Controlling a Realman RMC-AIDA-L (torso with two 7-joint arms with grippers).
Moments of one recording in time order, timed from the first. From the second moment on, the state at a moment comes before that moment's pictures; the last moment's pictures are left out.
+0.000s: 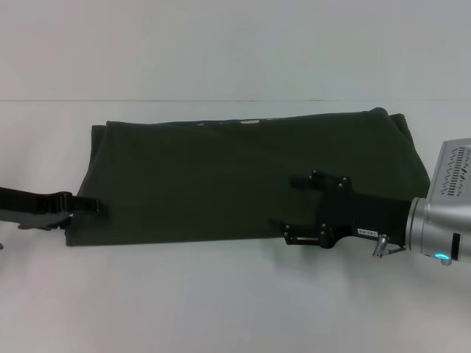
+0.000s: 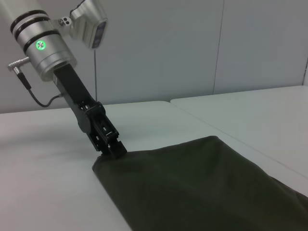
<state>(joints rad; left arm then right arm) -0.67 -1.89 0.71 0.54 2.41 1.24 -2.44 0.64 2.10 -0.80 -0.35 -1.81 -1.23 0.90</state>
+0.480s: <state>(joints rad) -0.66 -1.90 0.72 0.57 2.45 1.24 -2.48 0.64 2.10 -0.80 -0.35 -1.81 -1.24 0.90</state>
